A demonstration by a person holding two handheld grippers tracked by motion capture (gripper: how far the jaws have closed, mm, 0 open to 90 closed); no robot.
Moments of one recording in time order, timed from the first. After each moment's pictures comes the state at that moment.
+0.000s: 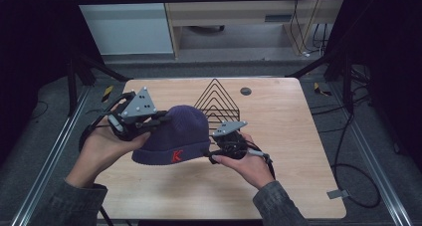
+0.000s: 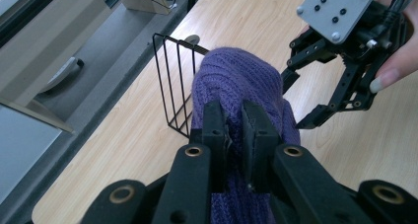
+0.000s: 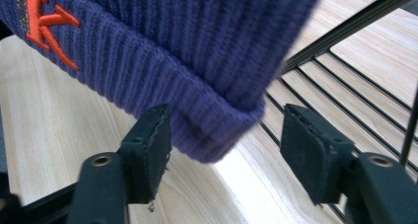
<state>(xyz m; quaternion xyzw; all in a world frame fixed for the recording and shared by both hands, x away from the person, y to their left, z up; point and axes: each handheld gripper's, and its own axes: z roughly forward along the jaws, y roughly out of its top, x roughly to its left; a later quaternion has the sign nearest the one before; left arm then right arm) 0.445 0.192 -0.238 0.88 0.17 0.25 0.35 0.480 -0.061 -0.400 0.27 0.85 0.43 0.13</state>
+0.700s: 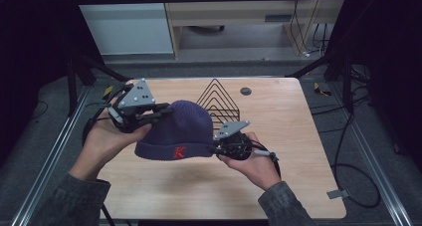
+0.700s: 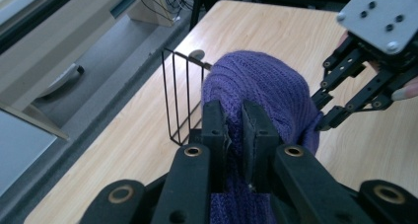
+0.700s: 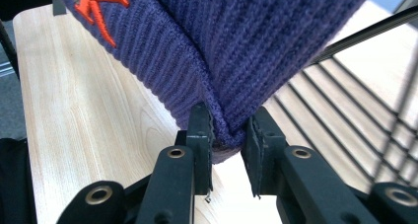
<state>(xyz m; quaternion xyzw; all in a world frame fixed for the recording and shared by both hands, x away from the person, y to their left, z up) 0.458 0.194 -0.230 0.87 0.18 0.25 0.38 0.466 -0.072 -0.377 0.23 0.87 0.41 0.14</state>
